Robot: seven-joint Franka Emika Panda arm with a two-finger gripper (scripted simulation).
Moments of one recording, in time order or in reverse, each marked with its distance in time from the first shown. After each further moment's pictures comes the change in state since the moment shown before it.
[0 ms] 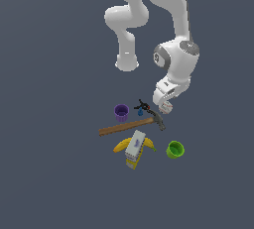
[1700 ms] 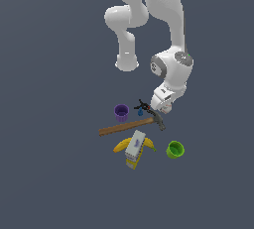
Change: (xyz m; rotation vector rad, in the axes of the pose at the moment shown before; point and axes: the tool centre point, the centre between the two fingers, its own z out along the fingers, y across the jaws) arm -0.004 0.001 0.044 0.001 0.000 -0.003
